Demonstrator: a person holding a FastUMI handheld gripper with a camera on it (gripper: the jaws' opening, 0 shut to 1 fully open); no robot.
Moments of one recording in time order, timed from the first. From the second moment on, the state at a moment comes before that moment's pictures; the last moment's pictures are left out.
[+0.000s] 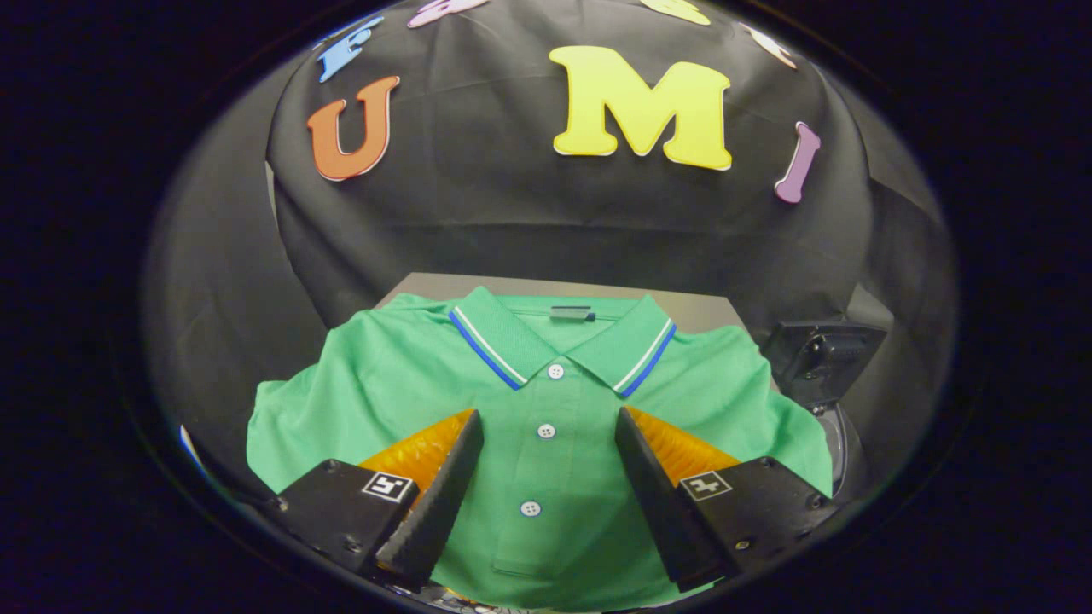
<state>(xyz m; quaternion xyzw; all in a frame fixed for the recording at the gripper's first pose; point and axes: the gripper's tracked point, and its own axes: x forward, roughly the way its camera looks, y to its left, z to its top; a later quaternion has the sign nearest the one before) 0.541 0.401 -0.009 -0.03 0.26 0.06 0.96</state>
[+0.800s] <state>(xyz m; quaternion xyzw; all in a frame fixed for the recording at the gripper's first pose) 0.521 0.387 0.010 0.02 0.28 0.13 0.95</state>
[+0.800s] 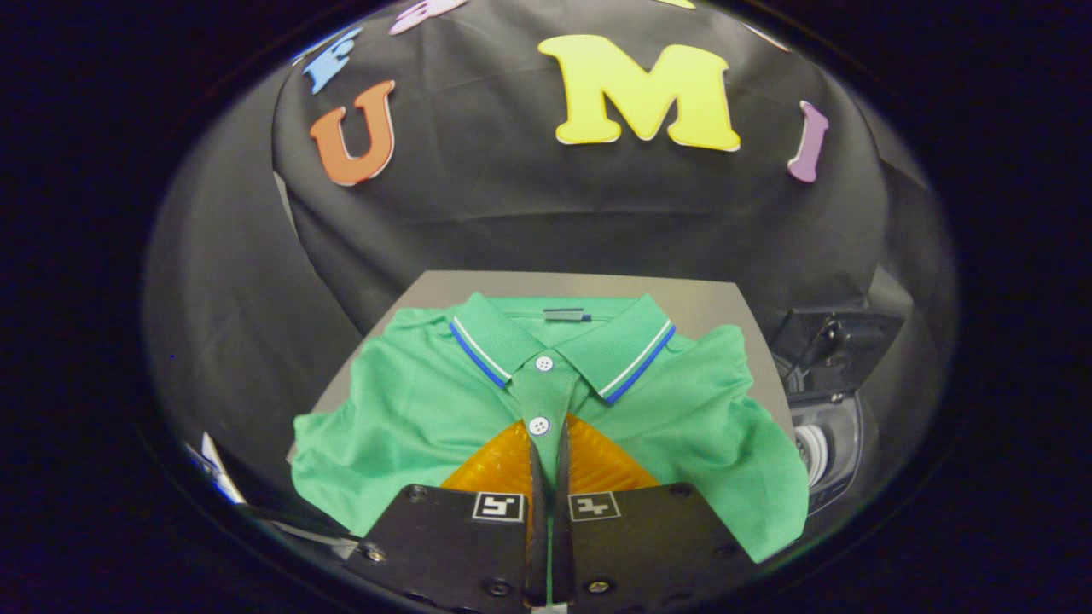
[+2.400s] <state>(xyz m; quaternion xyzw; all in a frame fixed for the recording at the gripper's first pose) 0.494 -0.032 0.111 0.03 0.13 0.10 0.99</state>
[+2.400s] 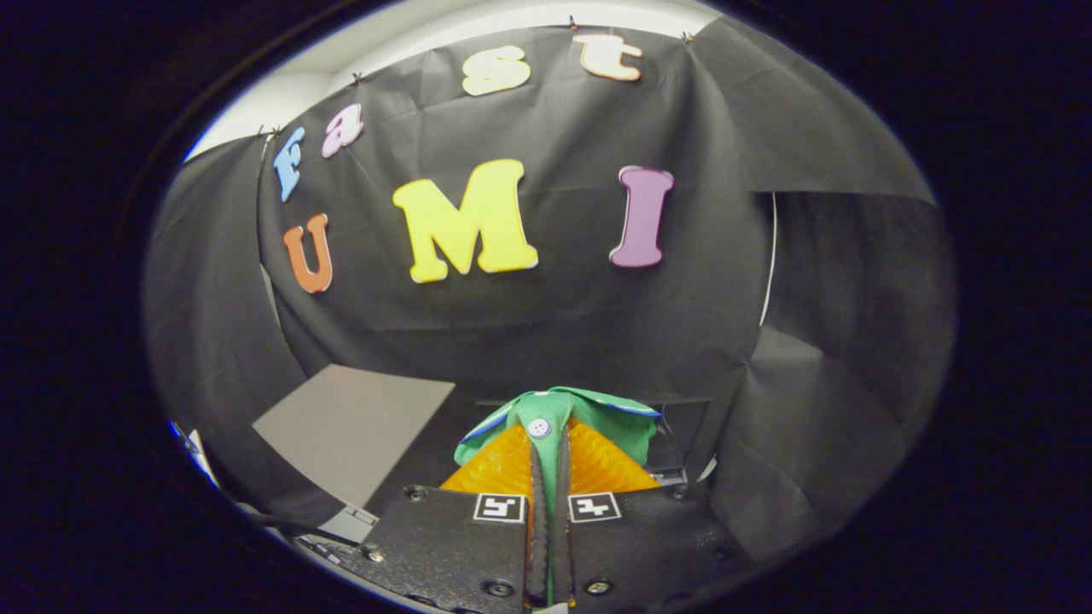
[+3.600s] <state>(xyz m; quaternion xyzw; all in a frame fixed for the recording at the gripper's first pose) 0.601 -0.026 -0.188 -0.07 0.36 0.10 0.93</state>
